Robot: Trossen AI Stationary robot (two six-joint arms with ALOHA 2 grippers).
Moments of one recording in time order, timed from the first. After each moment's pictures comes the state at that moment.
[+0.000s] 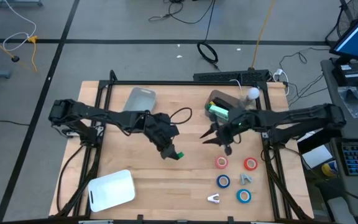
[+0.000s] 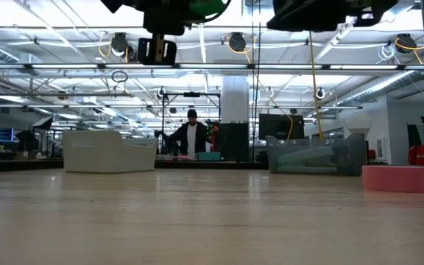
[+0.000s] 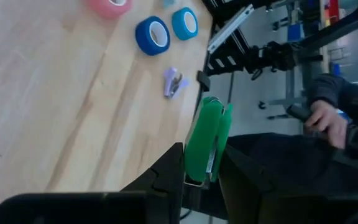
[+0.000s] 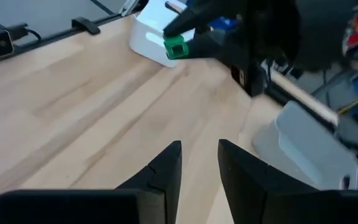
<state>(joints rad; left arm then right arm) -0.05 1.56 1.15 -0.21 0.54 -0.85 0.02 1.14 0.81 -0.10 -0.23 -0.58</state>
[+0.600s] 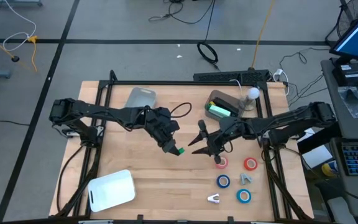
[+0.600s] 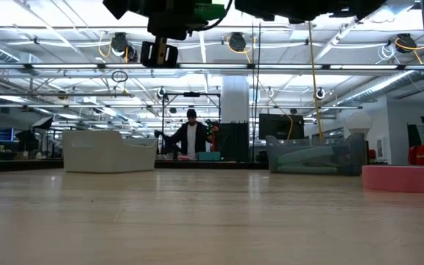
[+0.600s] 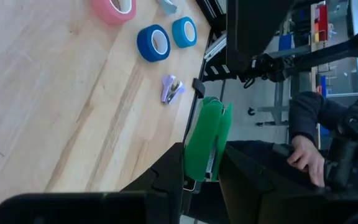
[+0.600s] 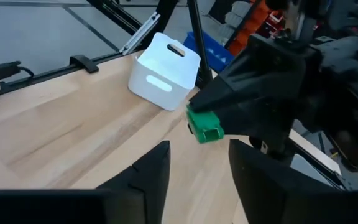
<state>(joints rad) 0.01 1.56 1.15 -0.20 0.60 -0.89 0.11 1.33 0.83 0.21 -0.21 -0.56</state>
